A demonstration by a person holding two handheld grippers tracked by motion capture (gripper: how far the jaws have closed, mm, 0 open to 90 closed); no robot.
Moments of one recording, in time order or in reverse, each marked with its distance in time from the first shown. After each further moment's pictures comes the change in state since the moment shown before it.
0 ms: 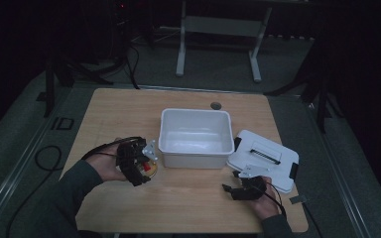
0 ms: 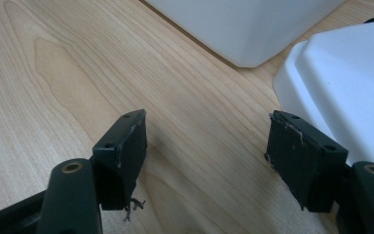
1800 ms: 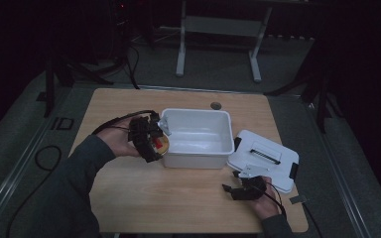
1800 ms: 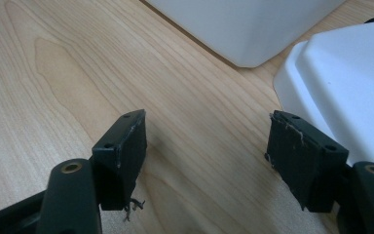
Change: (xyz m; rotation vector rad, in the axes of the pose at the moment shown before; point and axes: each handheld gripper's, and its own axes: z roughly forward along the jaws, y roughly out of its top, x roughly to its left) left arm 0.037 0.056 -0.036 -0.007 0.030 0.005; right arm 0.000 0.000 0.000 0.001 0.001 -0.001
